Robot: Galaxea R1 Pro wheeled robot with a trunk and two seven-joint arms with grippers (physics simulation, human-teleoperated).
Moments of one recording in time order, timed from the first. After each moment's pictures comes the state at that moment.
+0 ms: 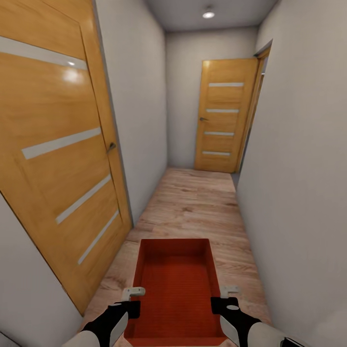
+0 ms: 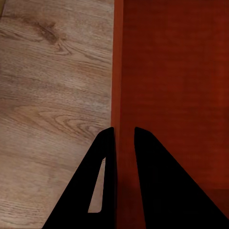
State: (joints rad) left arm -0.58 -0.10 -0.02 -0.24 0.06 0.17 0.11; right arm -0.67 0.08 1.11 -0.05 -1.08 -0.09 -0.22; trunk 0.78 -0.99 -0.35
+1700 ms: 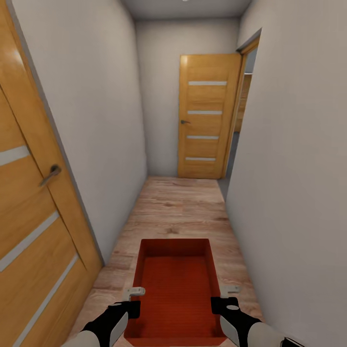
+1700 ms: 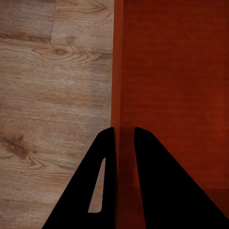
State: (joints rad) left arm -0.58 -0.10 -0.02 -0.24 0.06 0.17 0.11; right arm -0.67 0.08 1.11 -0.05 -1.08 -0.09 -0.22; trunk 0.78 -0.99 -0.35
